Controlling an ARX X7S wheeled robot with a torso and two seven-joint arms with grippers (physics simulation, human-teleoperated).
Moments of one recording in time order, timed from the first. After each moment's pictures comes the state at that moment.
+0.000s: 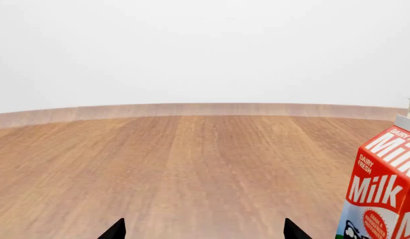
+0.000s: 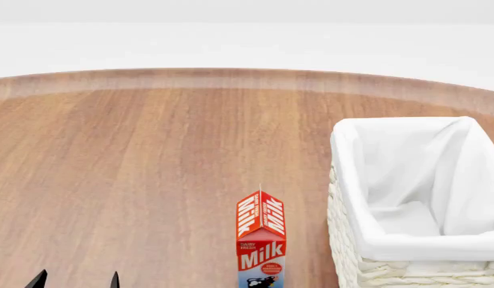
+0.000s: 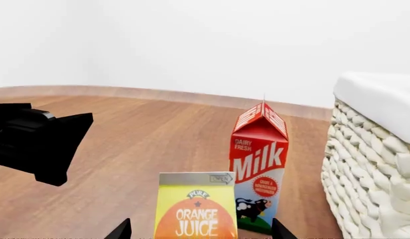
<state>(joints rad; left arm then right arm) -0.03 -0.20 0.25 -0.01 -0.21 0.04 -0.24 -0.24 0.25 -0.47 -0.14 0.07 -0.19 0.20</state>
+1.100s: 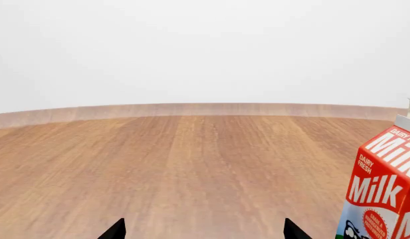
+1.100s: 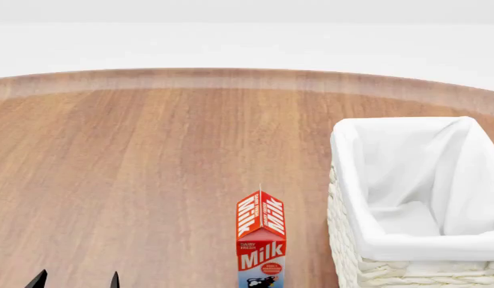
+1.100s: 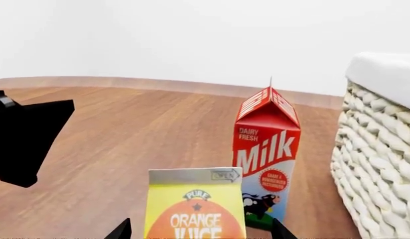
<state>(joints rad) -0.03 -0.22 0.27 -0.01 -0.22 0.04 -0.26 -0.12 0.21 -0.50 0.01 0.11 -0.18 0.20</state>
